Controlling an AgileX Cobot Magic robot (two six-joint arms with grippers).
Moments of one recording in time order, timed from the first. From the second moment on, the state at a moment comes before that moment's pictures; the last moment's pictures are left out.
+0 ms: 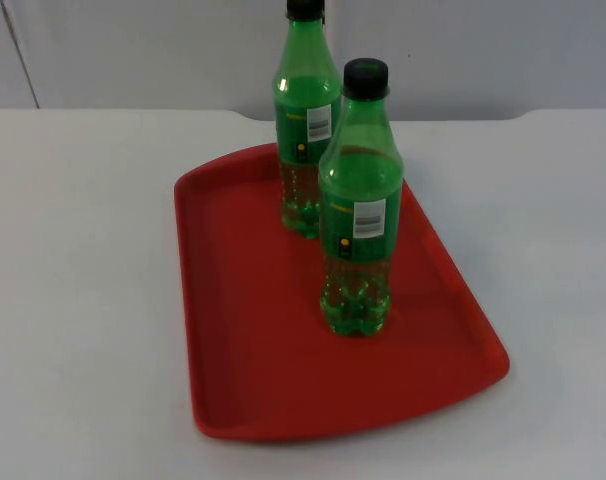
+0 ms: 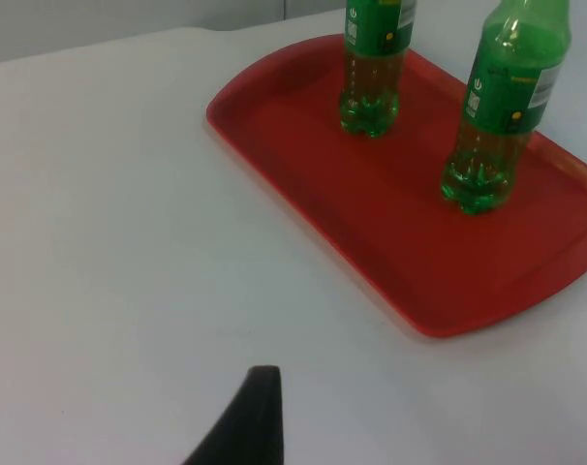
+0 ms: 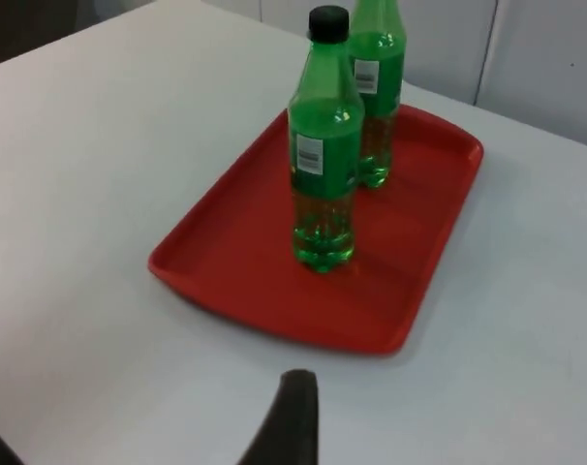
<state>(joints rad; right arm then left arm) 0.70 0.00 -0.54 -0.05 1.01 0.00 -0.36 0.00 -0.50 -0.08 1.07 0.02</state>
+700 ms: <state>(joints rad) 0.70 0.00 -0.52 -0.02 1.08 -0.03 -0.36 0.00 -0.50 -0.08 1.07 0.02</state>
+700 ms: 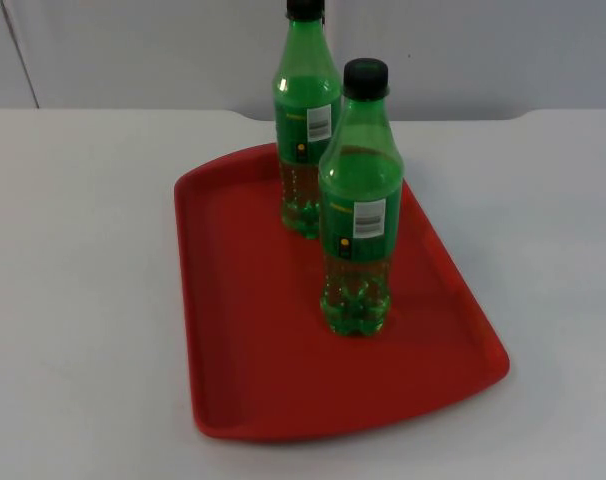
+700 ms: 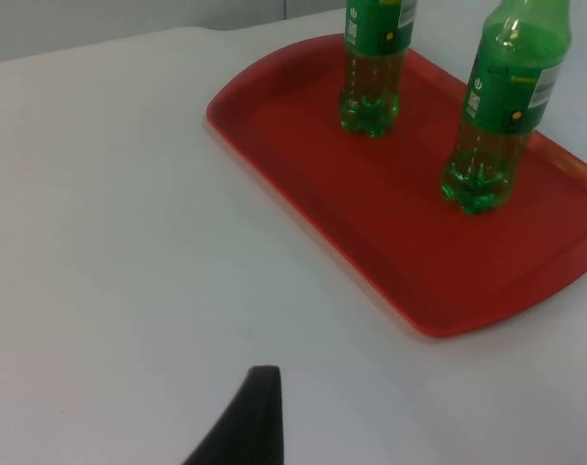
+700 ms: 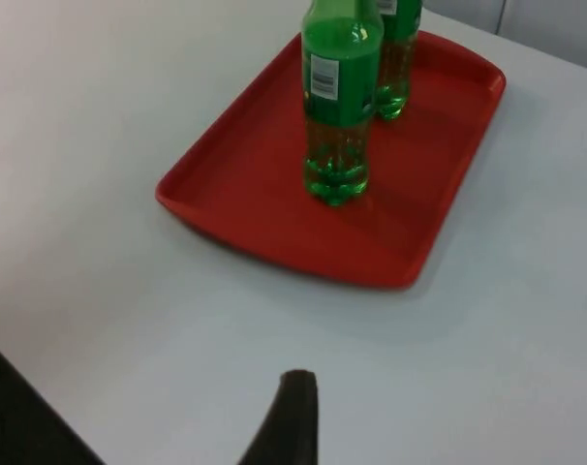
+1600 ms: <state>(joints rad) 0.70 0.00 -0.52 -0.02 1.08 0.01 -0.36 0.00 -0.50 -0.08 1.07 0.02</state>
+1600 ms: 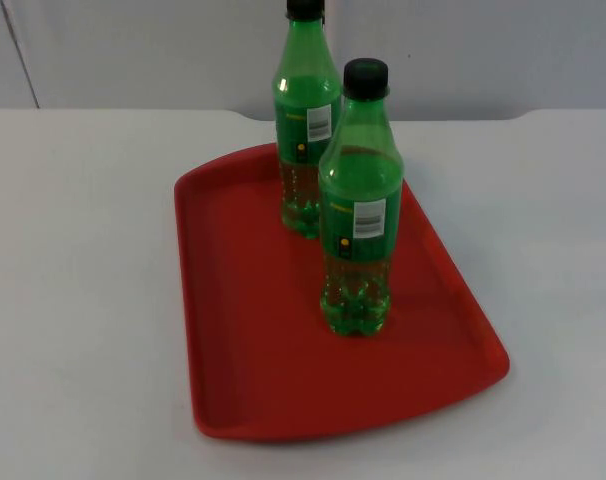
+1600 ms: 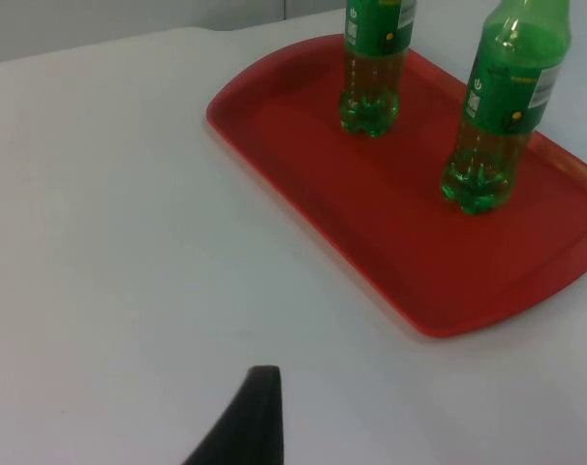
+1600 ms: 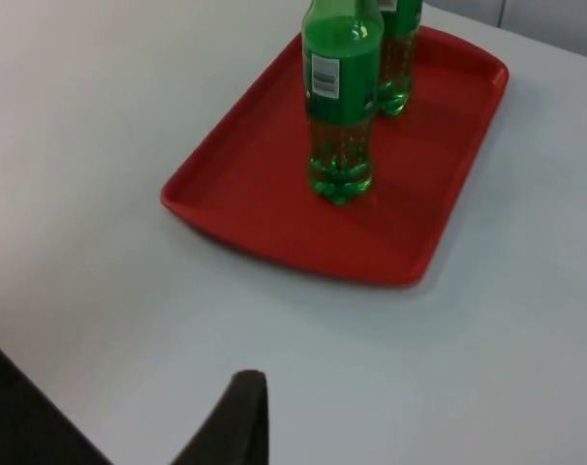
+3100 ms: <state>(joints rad) 0.32 0.00 -0.52 -0.02 1.08 0.01 -0.36 0.00 -0.50 -0.08 1.07 0.02</state>
